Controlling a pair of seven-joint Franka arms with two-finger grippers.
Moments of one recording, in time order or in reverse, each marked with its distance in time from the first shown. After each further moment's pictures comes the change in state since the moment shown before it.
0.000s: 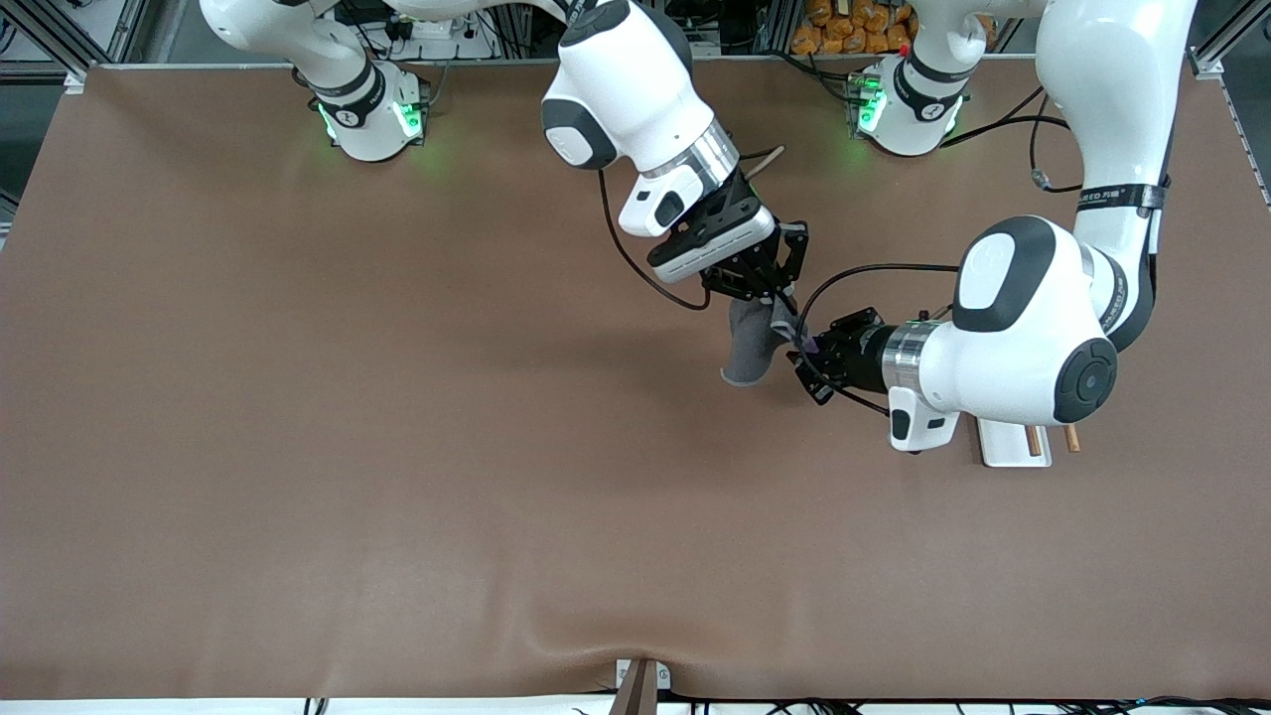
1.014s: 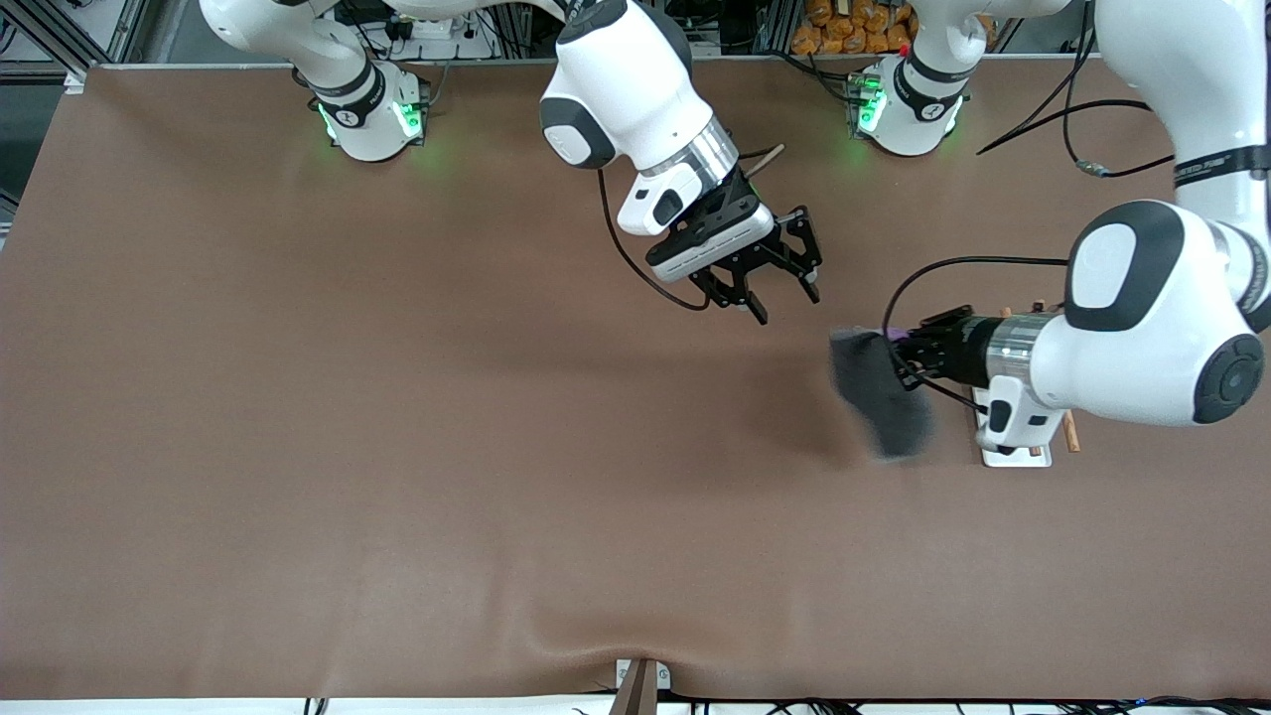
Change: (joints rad) left arm 0.012 -0.063 0.174 0.014 0.082 -0.183 0.341; right arm 0.000 -0.002 -0.008 0.014 0.000 0.004 0.000
